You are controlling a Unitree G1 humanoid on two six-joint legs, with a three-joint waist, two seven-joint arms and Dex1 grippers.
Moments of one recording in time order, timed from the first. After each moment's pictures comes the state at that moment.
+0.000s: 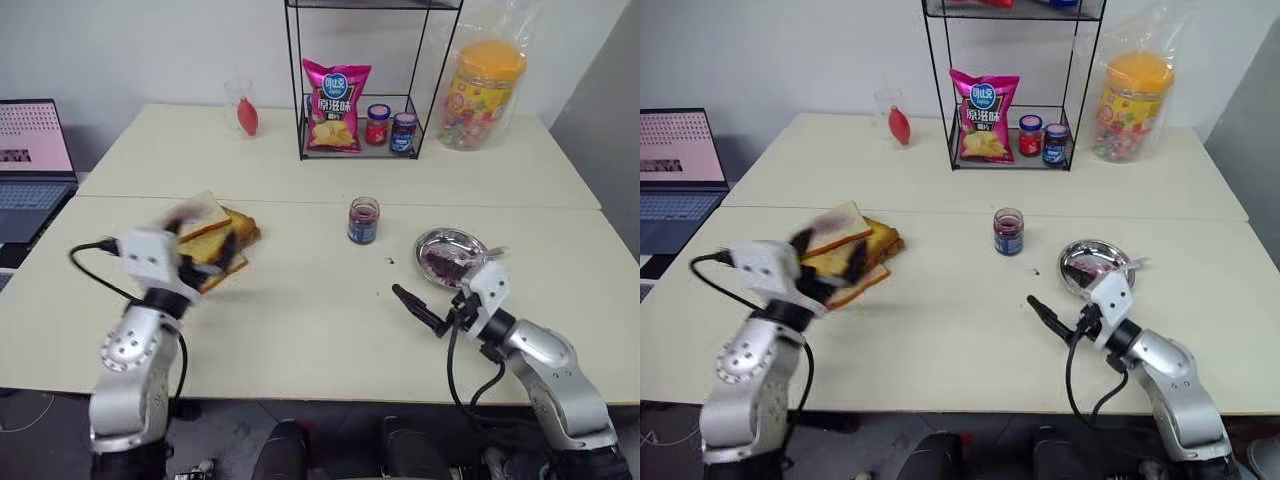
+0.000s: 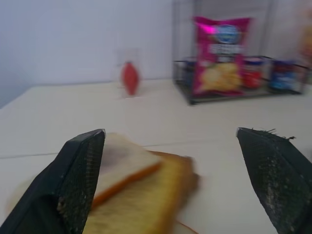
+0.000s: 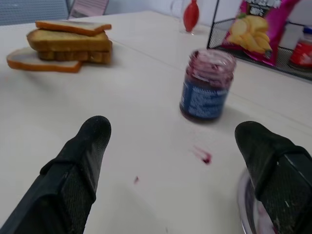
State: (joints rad) left arm -0.18 0.34 0.42 -0.27 -0.38 0.37 -0.18; right arm -0.12 -0.45 0.05 -0.38 0.31 0.31 0.63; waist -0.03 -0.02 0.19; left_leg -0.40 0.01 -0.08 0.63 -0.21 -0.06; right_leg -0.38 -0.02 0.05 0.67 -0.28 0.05
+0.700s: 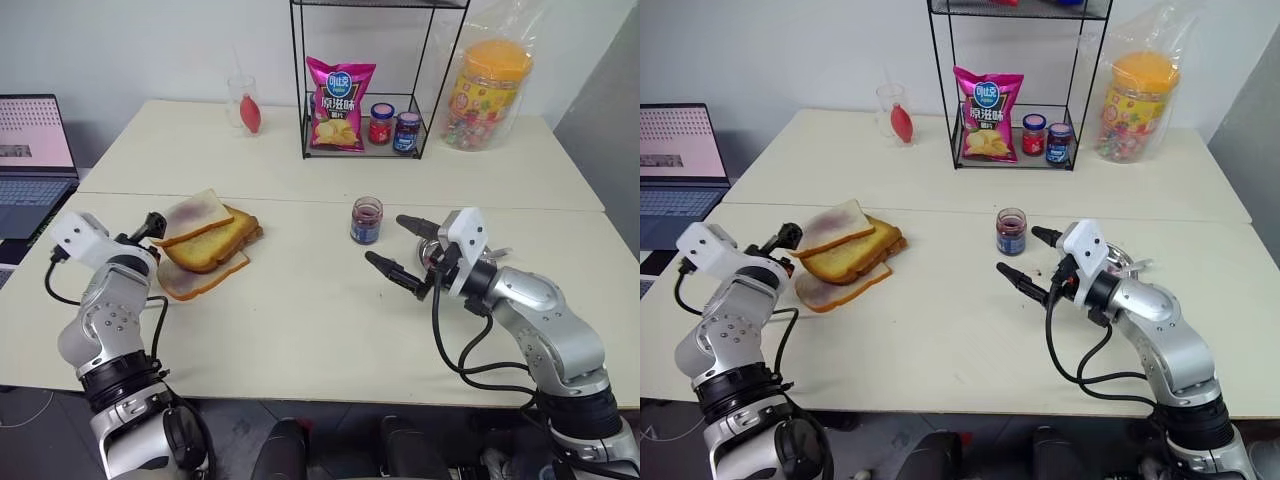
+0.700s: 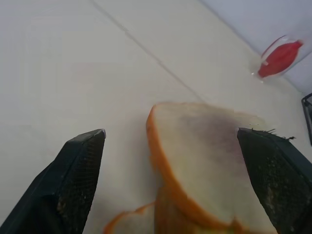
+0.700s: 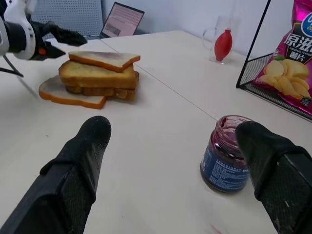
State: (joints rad) left arm -0.51 0.32 0.71 0.13 -0.65 0.71 0.18; right arm -0.34 -0.47 0.05 -0.42 0.40 0.53 0.65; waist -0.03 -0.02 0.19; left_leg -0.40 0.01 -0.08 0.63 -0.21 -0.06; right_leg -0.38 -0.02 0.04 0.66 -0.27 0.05
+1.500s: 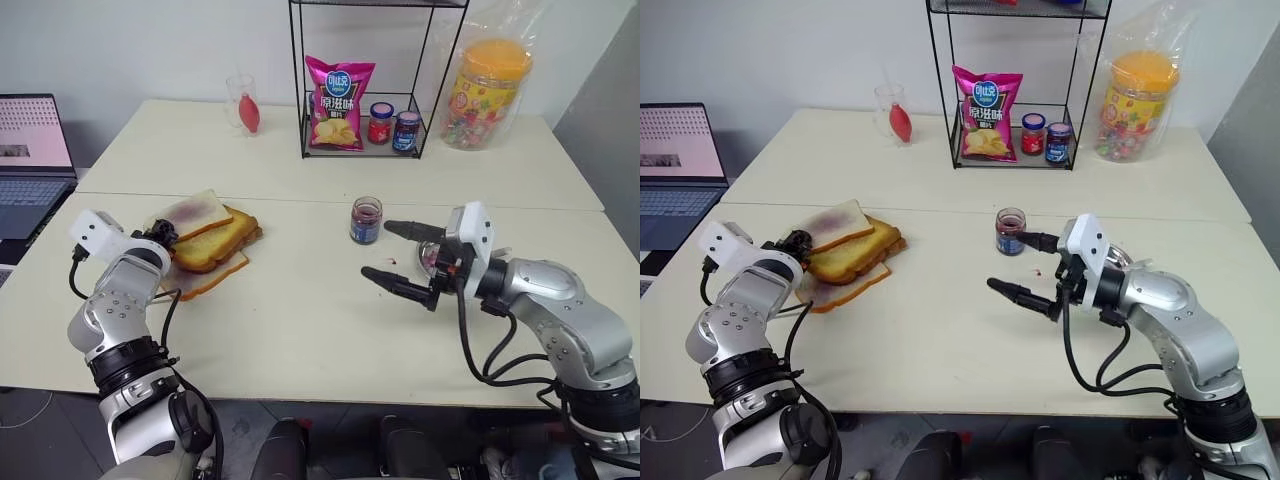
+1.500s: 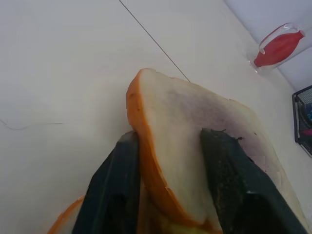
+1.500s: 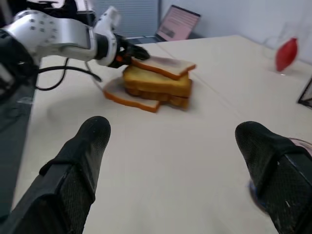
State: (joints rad) left arm -0.58 0.32 0.71 0.17 -0.71 0.74 0.23; right arm -0.37 -0.61 0.03 -0.51 0.58 0.62 0.85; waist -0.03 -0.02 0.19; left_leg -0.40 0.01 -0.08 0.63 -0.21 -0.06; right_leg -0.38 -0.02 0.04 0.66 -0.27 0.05
